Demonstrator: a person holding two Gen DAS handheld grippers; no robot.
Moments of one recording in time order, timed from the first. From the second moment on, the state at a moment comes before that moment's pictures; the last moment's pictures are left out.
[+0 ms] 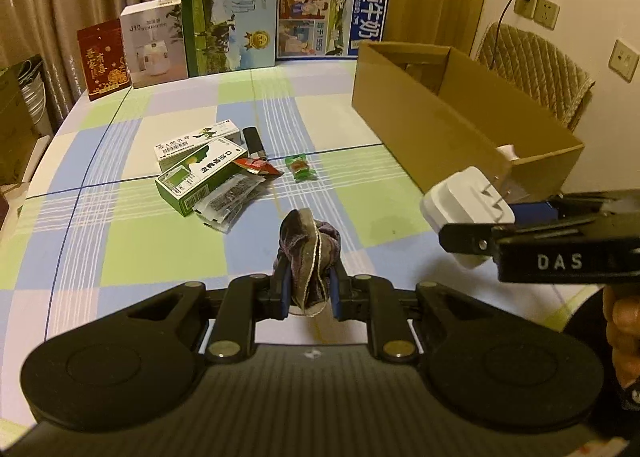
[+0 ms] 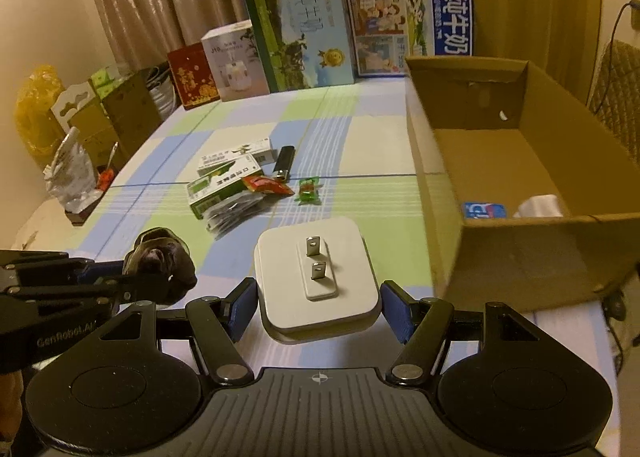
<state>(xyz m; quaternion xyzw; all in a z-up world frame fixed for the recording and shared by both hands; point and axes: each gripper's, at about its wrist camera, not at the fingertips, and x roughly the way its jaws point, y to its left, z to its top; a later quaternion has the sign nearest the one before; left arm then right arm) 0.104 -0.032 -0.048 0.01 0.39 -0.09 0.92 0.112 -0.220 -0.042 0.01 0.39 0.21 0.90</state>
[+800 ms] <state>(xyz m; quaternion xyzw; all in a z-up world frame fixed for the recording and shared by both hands) 0.062 -0.105 0.000 0.00 0.36 -0.13 0.92 0.061 -0.304 0.001 0.04 0.35 0.15 0.92</state>
